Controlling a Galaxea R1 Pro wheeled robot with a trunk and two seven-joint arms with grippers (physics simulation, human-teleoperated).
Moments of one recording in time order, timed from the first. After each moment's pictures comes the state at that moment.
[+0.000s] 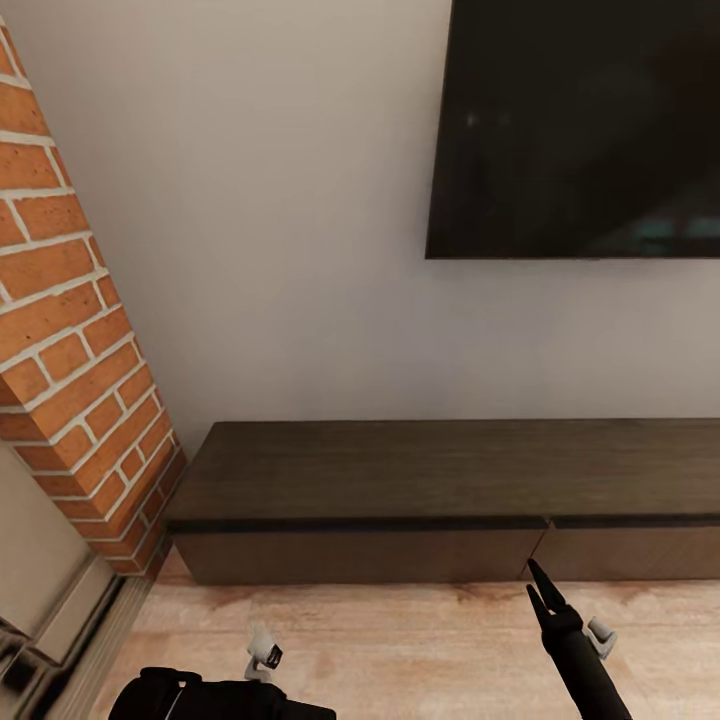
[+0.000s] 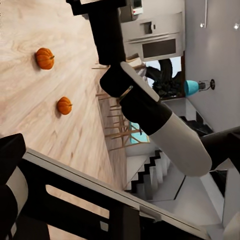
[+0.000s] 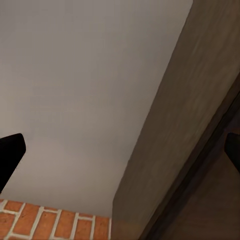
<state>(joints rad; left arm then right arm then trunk) -0.11 0.07 -0.05 -1.19 0.09 0.95 -1.53 -0.02 -0.10 -0.18 -1.07 -1.28 0.12 0.72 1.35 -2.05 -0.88</state>
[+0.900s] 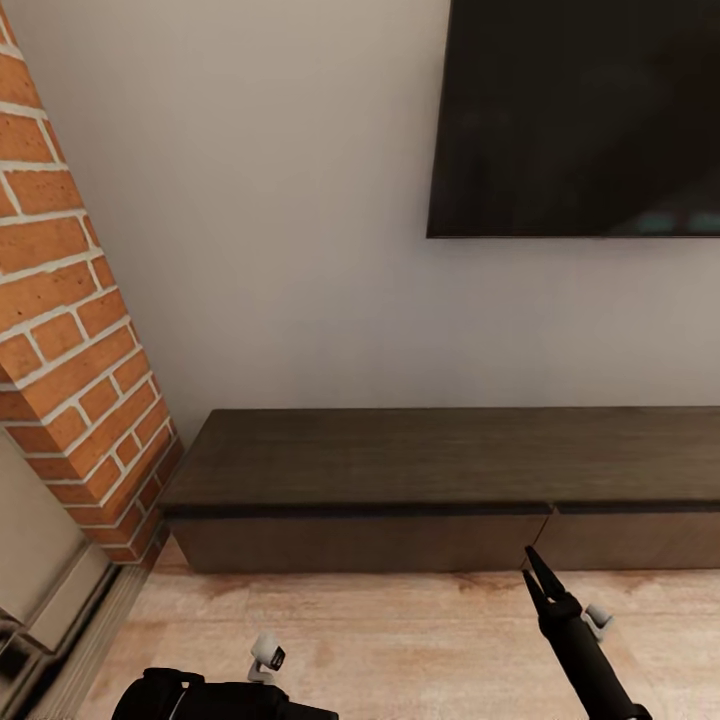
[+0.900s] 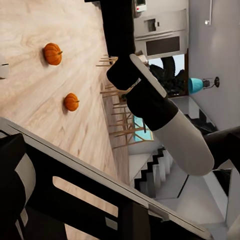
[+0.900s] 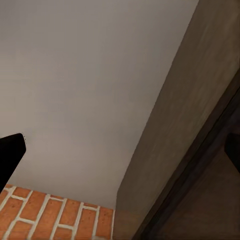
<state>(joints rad) -0.11 0.06 -0.05 -1.19 0.08 0.95 -1.52 -0.02 -0.10 -0.17 -1.14 -1.28 0.16 0.71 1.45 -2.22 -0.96</state>
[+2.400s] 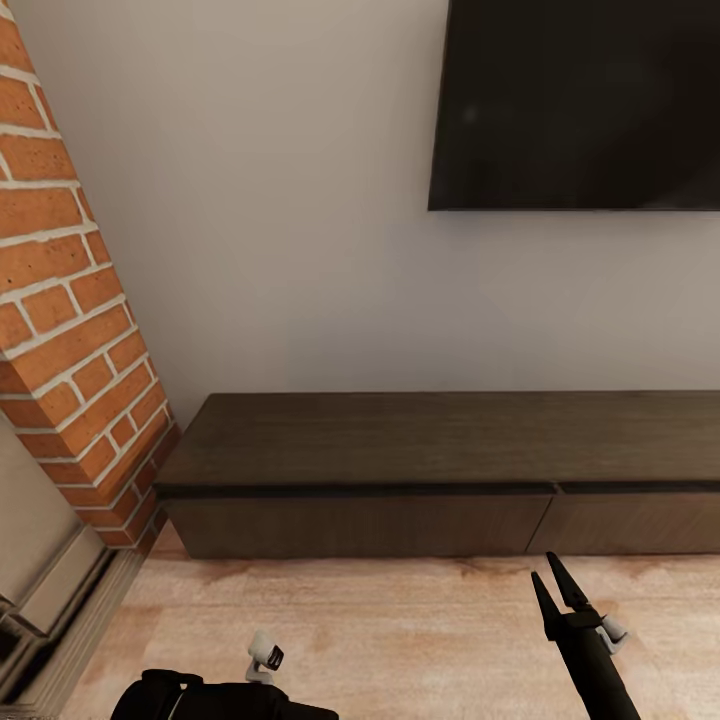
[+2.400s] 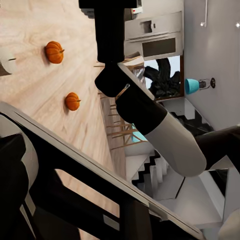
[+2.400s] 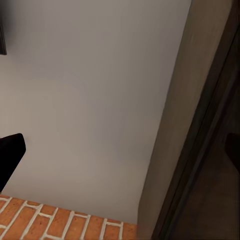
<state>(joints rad) -0.11 0.07 -0.05 -1.19 0.10 0.95 -1.54 -0.02 -0.10 -0.18 -1.07 -1.42 0.18 0.84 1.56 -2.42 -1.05</state>
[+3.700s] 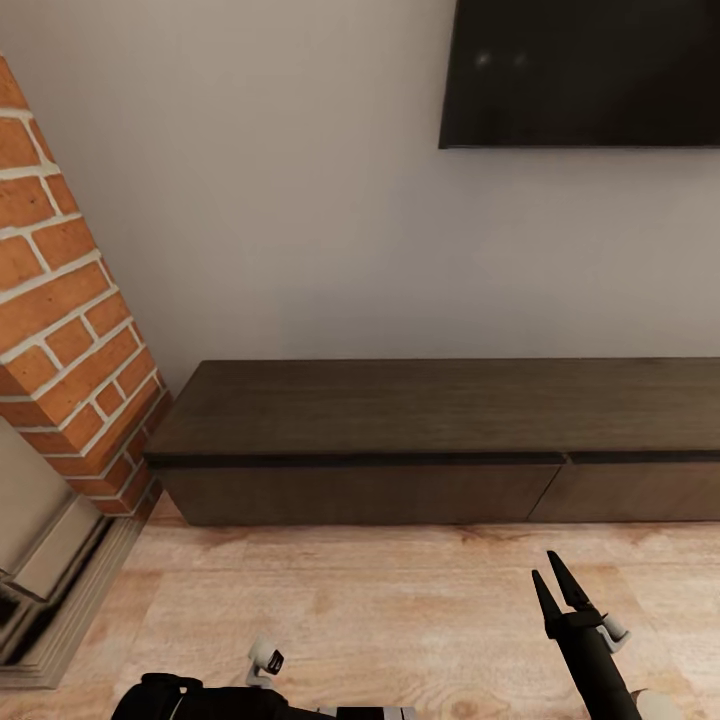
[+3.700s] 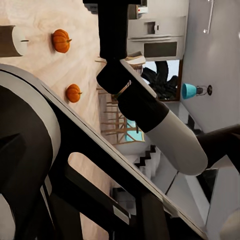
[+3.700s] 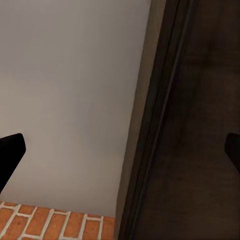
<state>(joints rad) -0.10 0.07 -0.05 -1.19 0.09 0.95 -1.54 -0.02 -0.10 -0.18 -1.07 -1.42 0.18 0.85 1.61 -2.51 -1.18</state>
